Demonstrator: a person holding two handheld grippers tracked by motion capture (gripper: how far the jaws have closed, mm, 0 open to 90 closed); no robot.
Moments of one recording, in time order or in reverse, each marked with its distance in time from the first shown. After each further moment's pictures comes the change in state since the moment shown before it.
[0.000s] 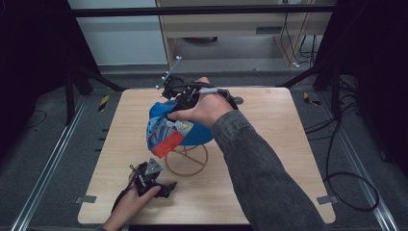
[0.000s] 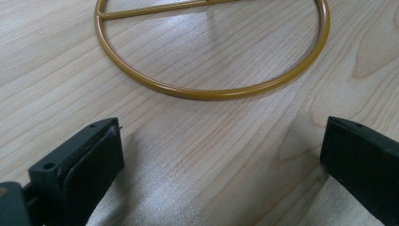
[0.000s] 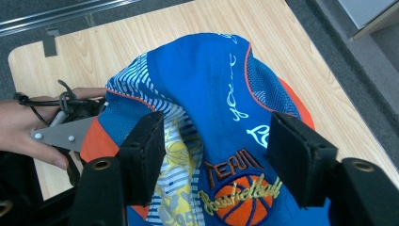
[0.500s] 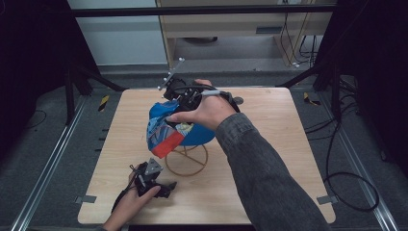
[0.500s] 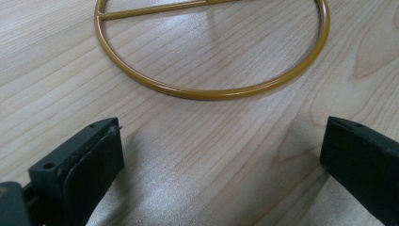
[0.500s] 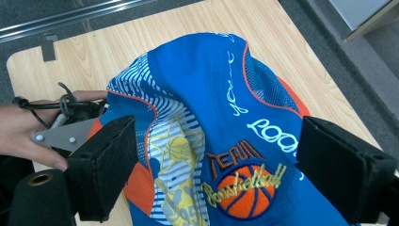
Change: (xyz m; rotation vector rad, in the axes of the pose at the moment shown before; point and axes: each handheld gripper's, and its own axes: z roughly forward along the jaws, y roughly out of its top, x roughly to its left) left arm 0.000 0.000 0.000 0.000 -0.002 0.001; right arm 0.003 -0.006 -0.004 -0.024 -0.018 0.016
